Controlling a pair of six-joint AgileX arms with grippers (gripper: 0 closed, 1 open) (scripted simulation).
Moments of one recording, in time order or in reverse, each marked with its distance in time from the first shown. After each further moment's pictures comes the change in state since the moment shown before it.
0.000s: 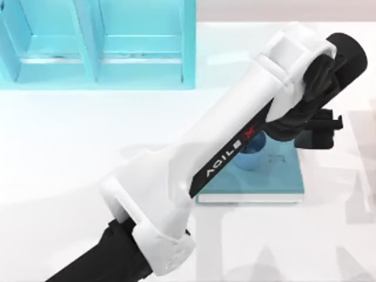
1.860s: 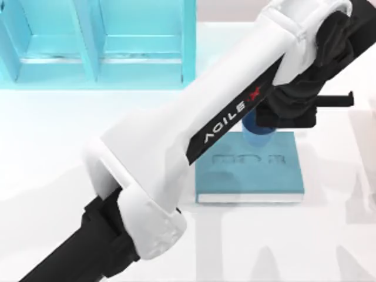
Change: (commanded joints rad) left arm -0.007 -0.269 -0.354 0.104 -0.004 0.001; right arm 0.000 0.000 0.000 0.000 0.000 0.000
